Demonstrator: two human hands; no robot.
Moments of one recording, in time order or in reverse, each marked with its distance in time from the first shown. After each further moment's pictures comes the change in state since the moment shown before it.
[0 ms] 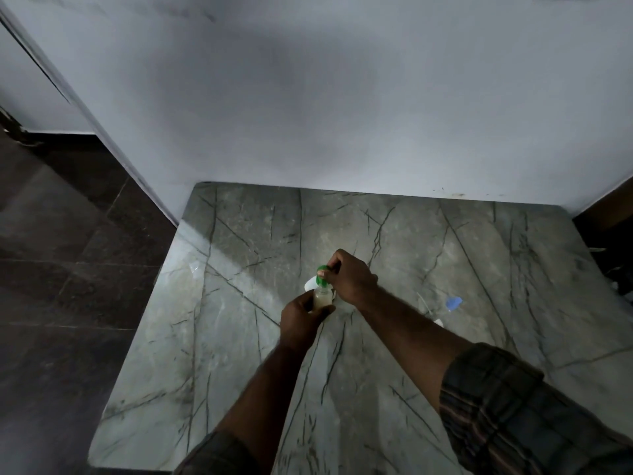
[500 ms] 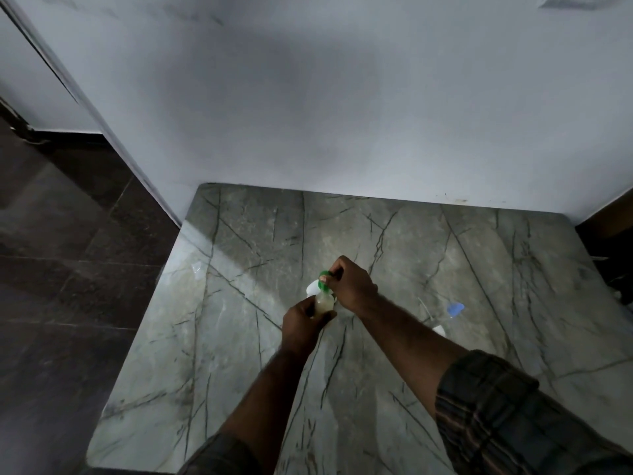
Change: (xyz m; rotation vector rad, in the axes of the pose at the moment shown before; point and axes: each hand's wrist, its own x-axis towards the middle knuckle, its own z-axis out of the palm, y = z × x) left_hand -0.004 0.003 0.001 0.014 0.004 -0.007; right_hand -0.003 0.003 0.005 0.015 -0.014 0.015
